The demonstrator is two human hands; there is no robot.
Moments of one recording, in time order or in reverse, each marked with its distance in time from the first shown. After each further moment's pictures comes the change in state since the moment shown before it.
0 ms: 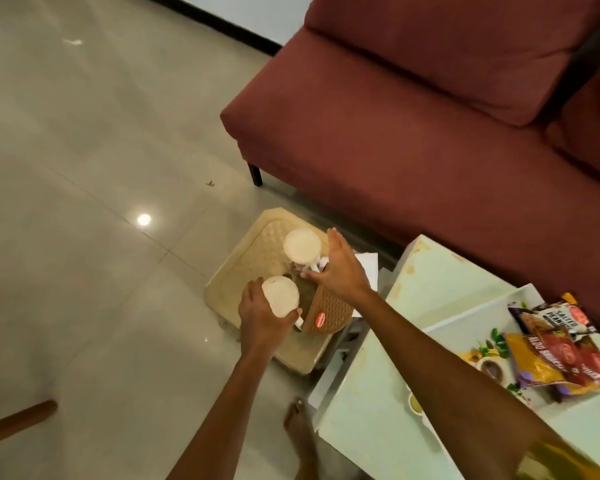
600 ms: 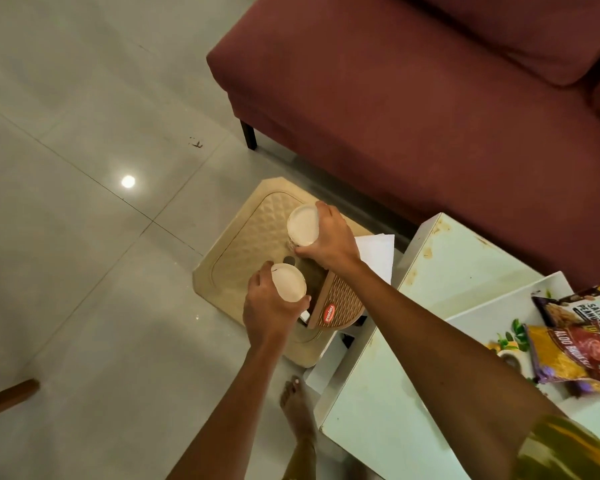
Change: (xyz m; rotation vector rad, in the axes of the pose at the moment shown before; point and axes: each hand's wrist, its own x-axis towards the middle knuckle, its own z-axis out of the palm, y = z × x) left_hand 0.038 -0.022 0.036 0.082 0.069 0.013; right_hand 0.061 0.000 0.046 -0.085 0.048 -0.017
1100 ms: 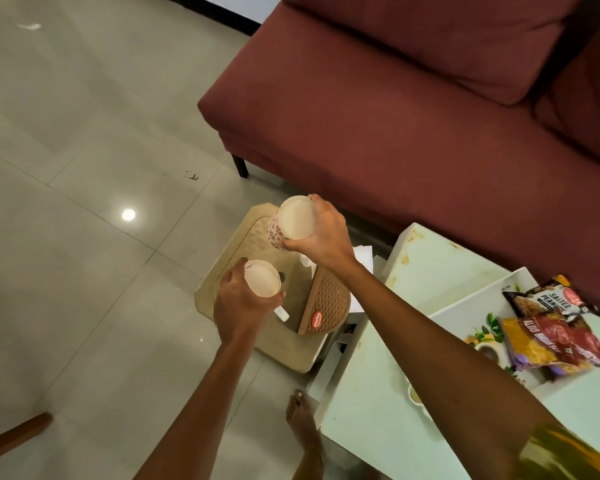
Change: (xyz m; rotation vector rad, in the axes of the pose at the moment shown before) left_hand -0.003 0.032 -0.063 0.068 0.069 0.095; right_hand -0.022 -0.029 -0.071 0.255 0.155 -0.038
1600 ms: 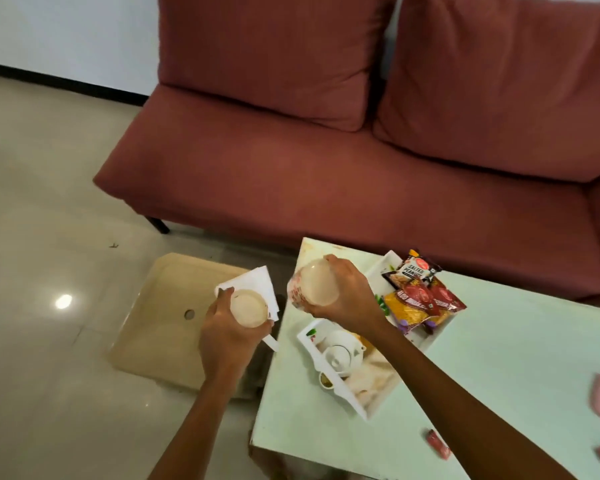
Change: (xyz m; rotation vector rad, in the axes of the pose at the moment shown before) left_hand -0.124 0.130 0.026 -0.054 -0.125 0.238; right_hand -0.174 0.099 -0.196 -0.072 0.117 0.164
